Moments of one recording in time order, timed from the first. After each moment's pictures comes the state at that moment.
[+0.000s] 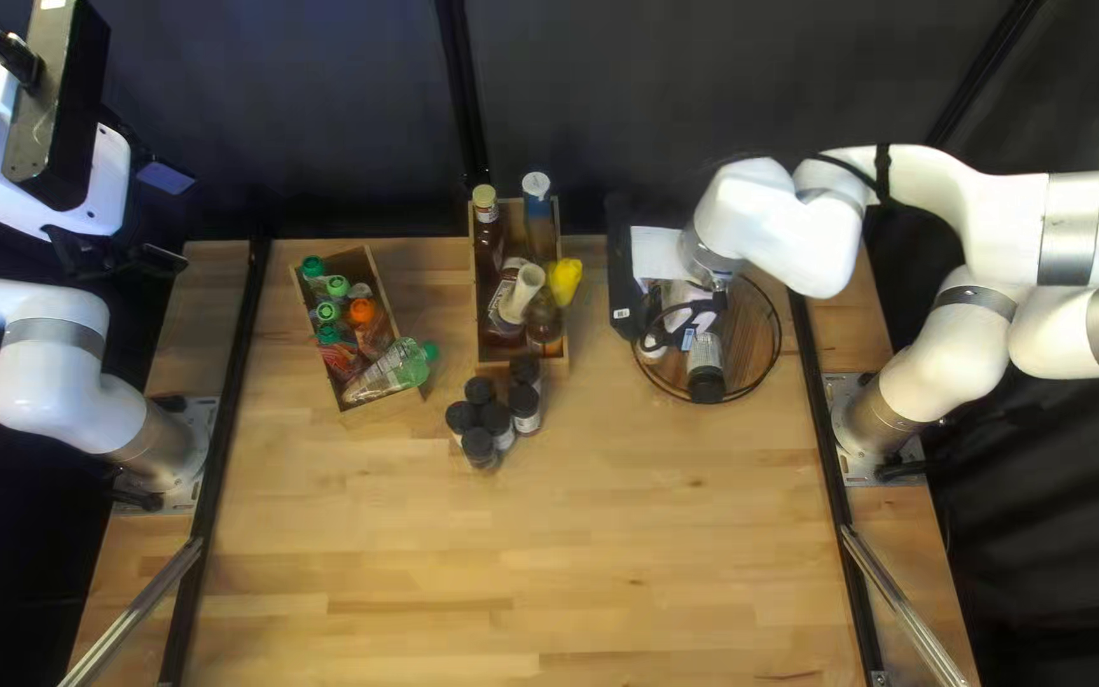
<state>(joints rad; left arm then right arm) 0.10 -1.06 0.03 0.92 0.07 1.41 0.05 2.52 0.60 -2.74 0.44 0.11 0.85 -0.26</state>
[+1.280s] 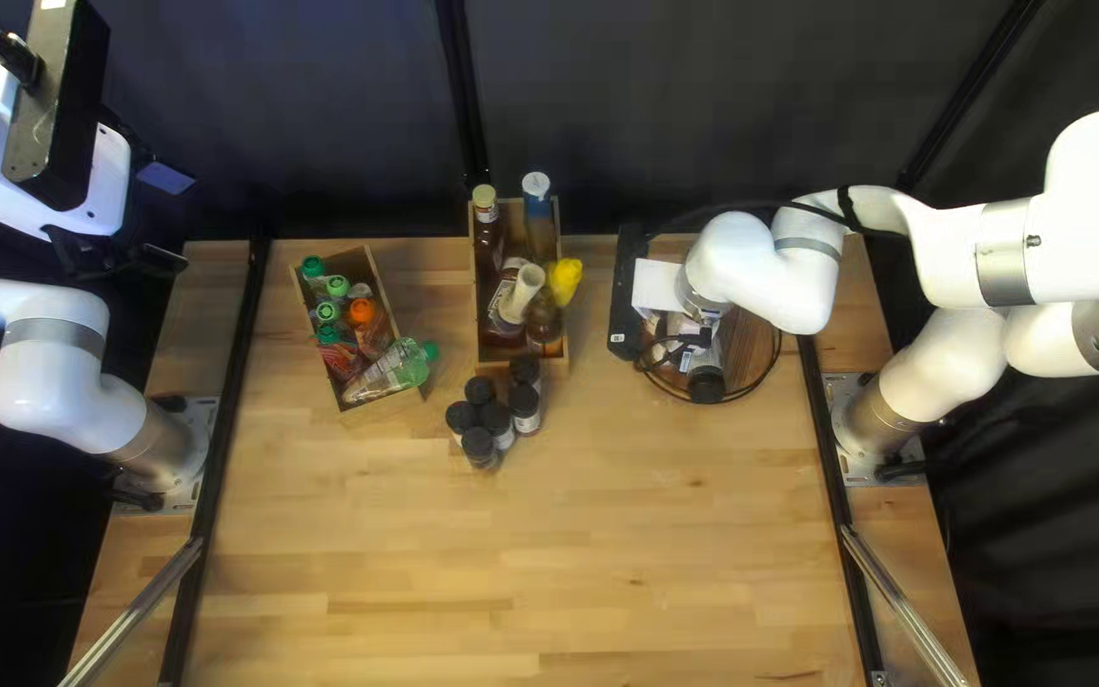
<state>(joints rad) 0.10 -1.06 0.03 0.92 0.07 1.41 0.05 2.47 0.47 -2.69 0.41 0.07 0.75 -0.20</state>
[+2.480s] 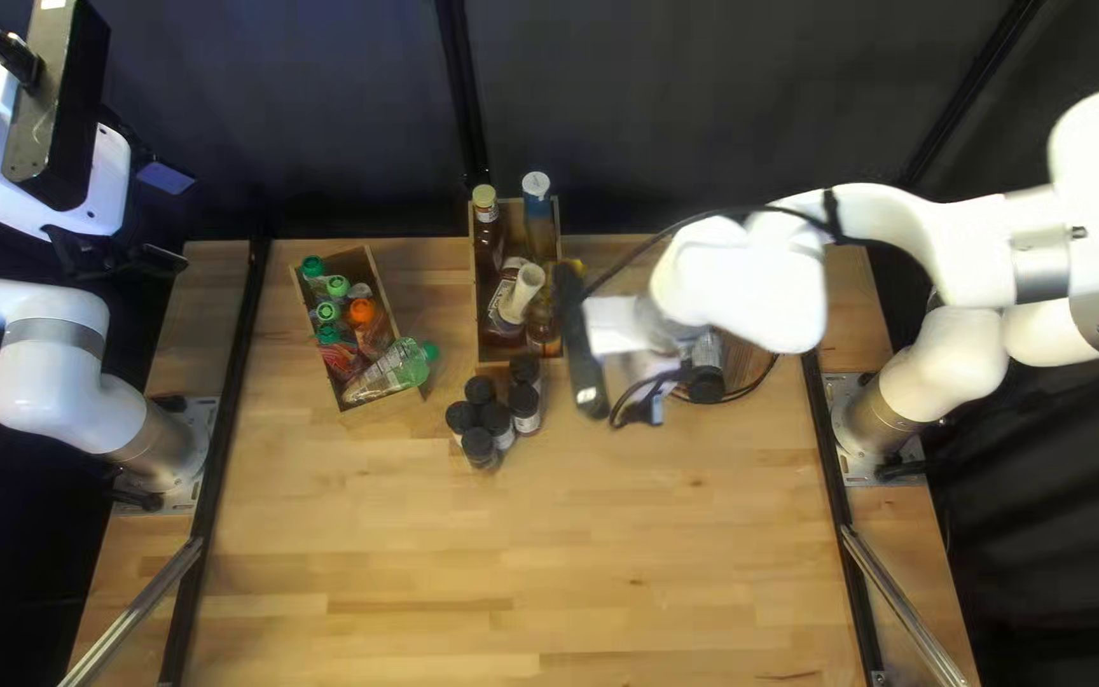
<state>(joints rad) 0.10 -1.06 0.03 0.92 0.07 1.41 0.05 2.69 0.24 -2.59 0.78 0.09 0.75 -0.38</state>
